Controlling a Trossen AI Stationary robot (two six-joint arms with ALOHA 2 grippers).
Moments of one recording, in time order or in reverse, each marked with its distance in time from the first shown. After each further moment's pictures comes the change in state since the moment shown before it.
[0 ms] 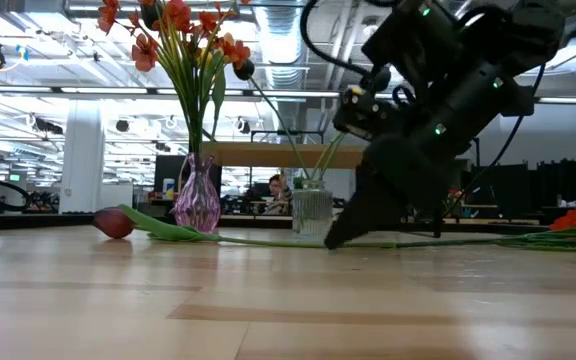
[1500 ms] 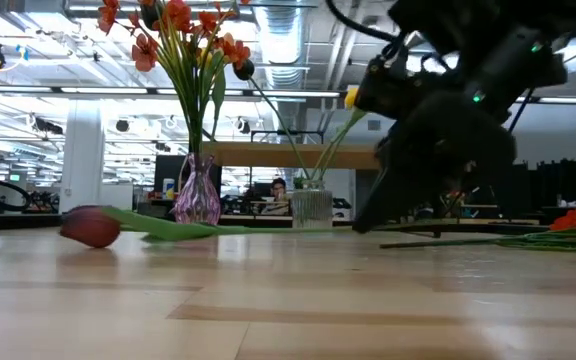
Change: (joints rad) left arm 0.000 0.000 0.000 -0.001 0.004 -0.003; right arm 0.073 -0.088 -0.006 -0.126 -0.048 0.023
